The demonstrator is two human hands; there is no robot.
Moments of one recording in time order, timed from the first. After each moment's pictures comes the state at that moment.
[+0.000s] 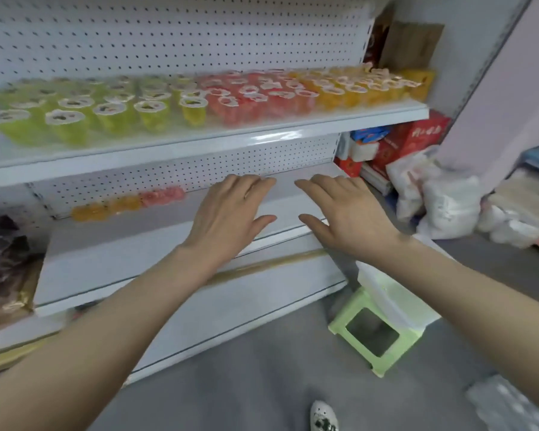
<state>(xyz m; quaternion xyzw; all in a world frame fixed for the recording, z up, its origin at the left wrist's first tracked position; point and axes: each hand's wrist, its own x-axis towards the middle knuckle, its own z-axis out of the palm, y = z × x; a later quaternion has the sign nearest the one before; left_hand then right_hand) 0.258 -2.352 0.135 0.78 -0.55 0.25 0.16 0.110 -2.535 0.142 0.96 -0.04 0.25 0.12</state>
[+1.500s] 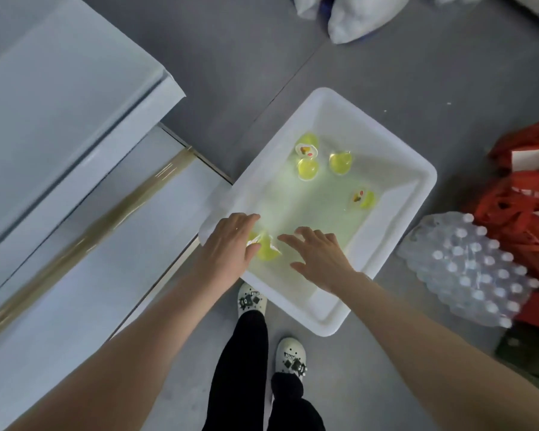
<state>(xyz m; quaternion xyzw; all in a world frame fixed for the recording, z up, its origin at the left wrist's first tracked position) 0.171 -2.909 -0.342 0.73 -0.62 -0.27 0.09 -0.034 -2.987 -0.380 0.88 -0.37 -0.17 -0.23</state>
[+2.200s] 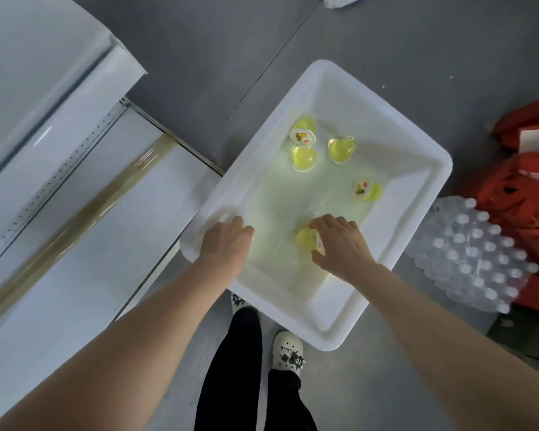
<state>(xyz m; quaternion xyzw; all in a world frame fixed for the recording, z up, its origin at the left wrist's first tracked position) 0.167 -2.958 -0.398 0.67 -0.64 -0.29 -0.25 -0.063 -3.024 -0.417 0.85 -0.45 -0.18 -0.21</state>
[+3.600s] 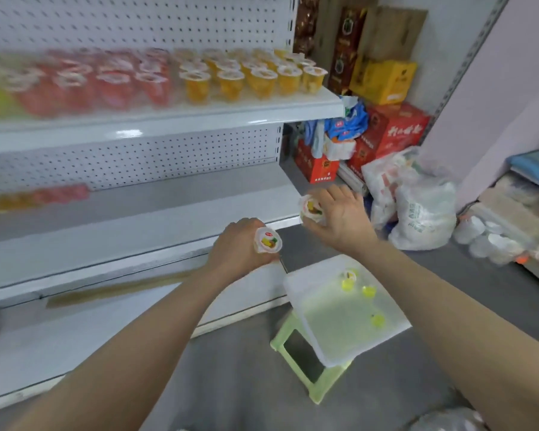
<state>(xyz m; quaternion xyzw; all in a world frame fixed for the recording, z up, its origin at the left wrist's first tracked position) 0.139 -2.679 0.036 0.87 -0.41 -0.06 0.27 0.031 -2.884 0.064 0.96 -0.13 0.24 0.00</state>
